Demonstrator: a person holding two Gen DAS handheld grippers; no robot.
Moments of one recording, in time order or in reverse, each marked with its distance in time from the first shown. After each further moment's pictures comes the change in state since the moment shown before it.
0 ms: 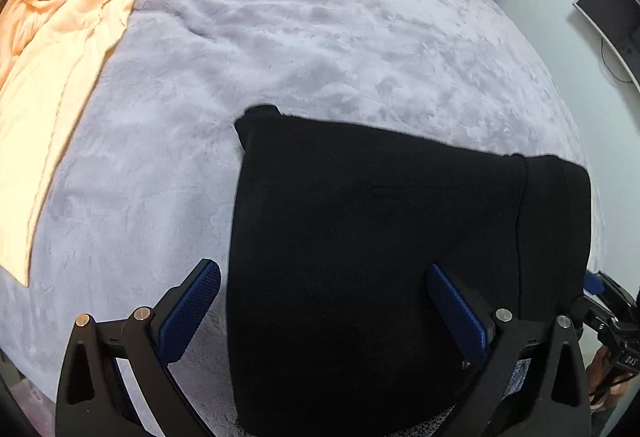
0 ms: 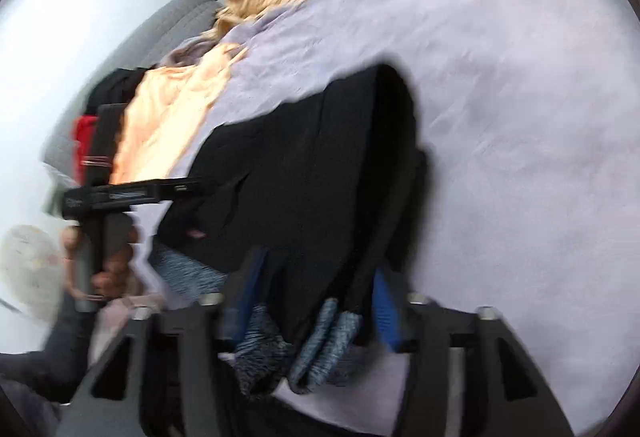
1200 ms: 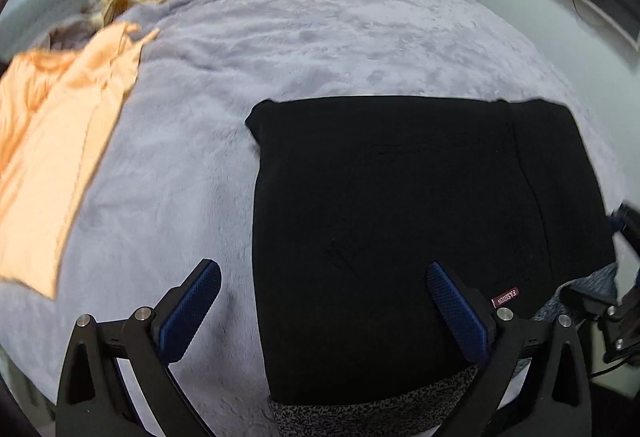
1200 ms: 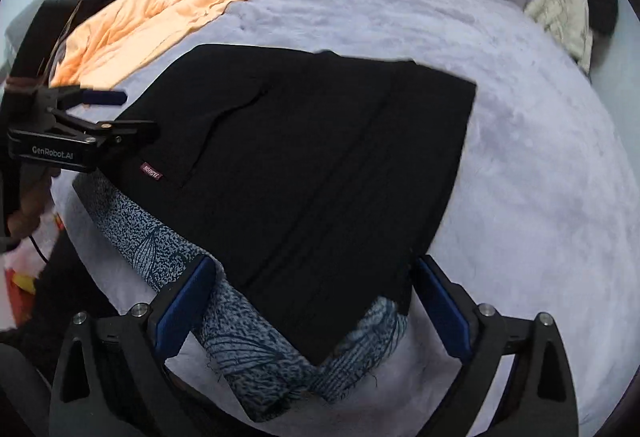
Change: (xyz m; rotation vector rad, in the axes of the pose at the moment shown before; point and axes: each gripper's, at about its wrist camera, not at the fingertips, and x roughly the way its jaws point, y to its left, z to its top) left arm -0.015 0.007 -0.048 0.124 -0.130 0.054; right arm 0.051 0.051 -0.041 -0.262 0.083 -0.216
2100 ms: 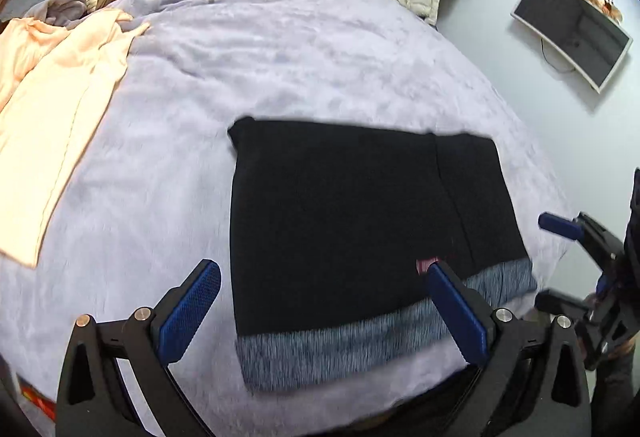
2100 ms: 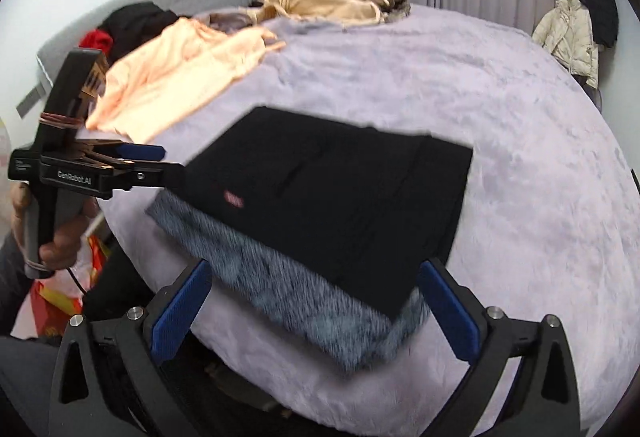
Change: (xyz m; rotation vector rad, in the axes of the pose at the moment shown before) left arm -0.038 -0.004 0.003 -0.036 -0.057 -0.160; right arm -0.057 0.025 0.018 -0.055 -0.161 0.079
